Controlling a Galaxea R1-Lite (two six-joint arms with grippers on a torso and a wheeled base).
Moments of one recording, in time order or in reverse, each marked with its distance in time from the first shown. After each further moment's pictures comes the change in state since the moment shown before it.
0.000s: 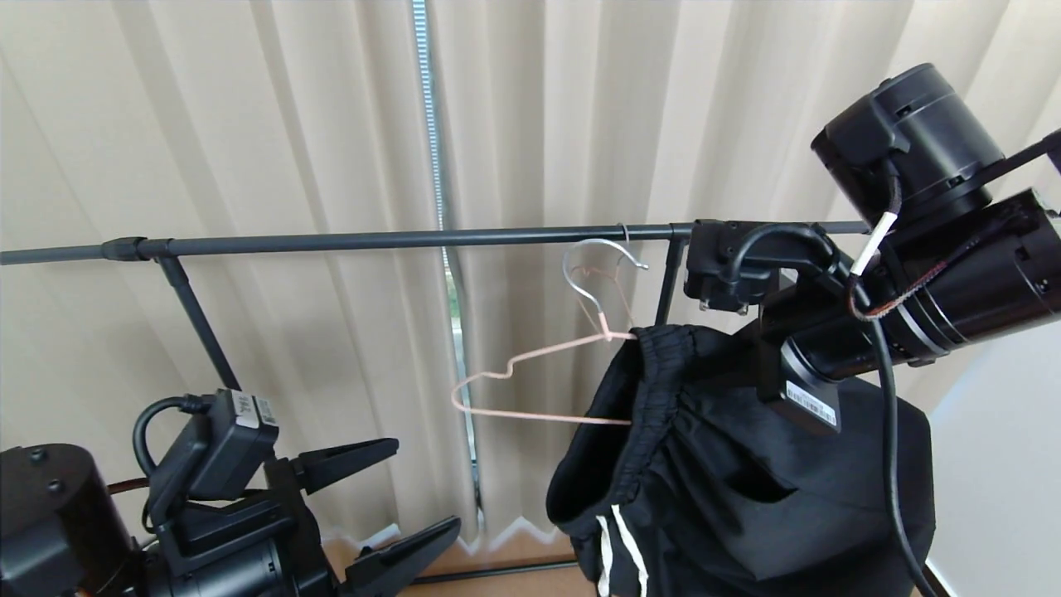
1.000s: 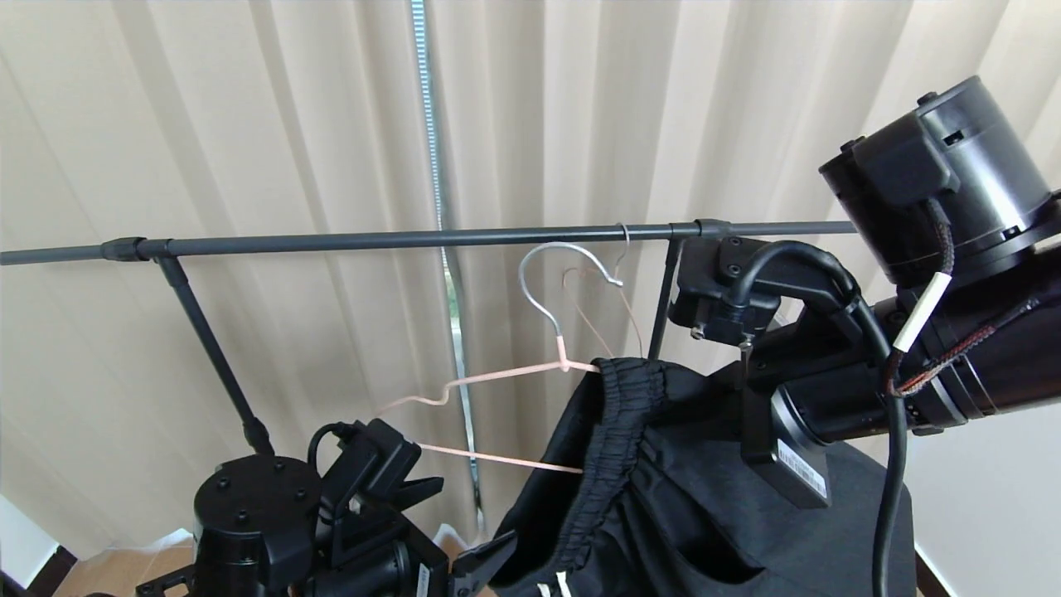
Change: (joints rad) left arm -0.161 0.296 -0.084 0.013 0.283 -0.081; right arm 0.152 -0.080 0.167 -0.152 0.070 0.192
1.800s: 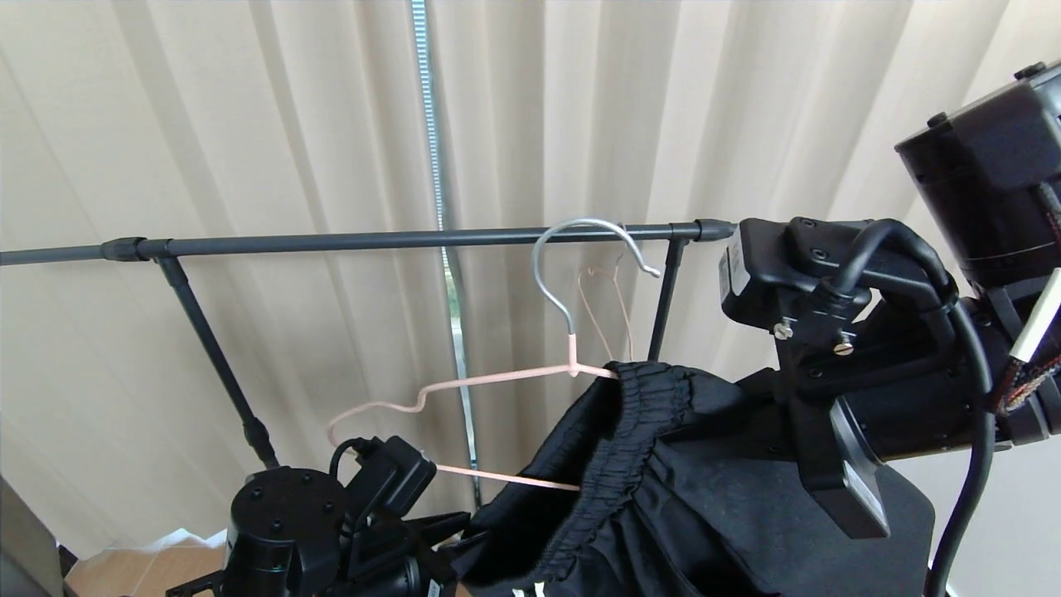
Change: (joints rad) left arm -0.010 0.060 0.009 -0.011 -0.001 0.006; right arm -0.009 -0.073 0.041 -0.015 0.100 0.005
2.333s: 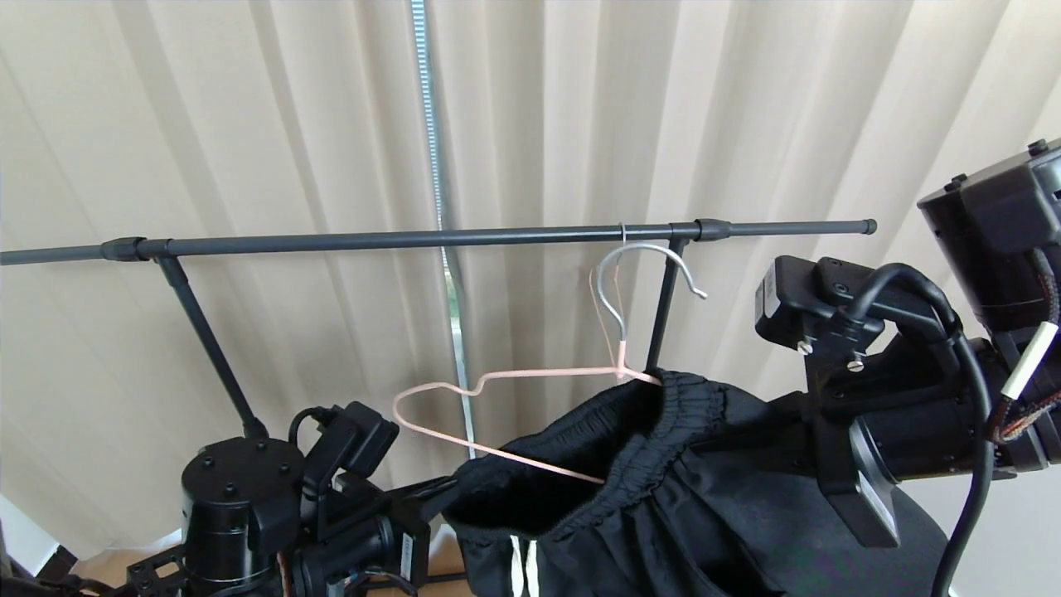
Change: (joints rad) left arm 0.102 -0.054 -0.014 -0.007 -0.003 0.005; right arm -0.088 -0.060 0.183 -0.114 0.027 0.057
